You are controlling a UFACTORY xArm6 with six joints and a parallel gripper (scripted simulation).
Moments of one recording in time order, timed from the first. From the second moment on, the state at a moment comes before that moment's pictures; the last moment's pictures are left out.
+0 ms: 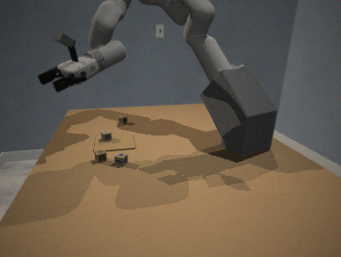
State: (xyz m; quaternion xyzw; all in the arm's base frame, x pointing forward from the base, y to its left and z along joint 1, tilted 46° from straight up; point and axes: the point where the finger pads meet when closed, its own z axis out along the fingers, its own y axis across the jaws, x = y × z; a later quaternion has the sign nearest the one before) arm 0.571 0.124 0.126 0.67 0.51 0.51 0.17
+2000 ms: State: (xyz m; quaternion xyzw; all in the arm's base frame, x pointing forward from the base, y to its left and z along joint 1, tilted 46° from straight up) arm 0.415 0.124 -0.061 0.78 0.50 0.32 0.21
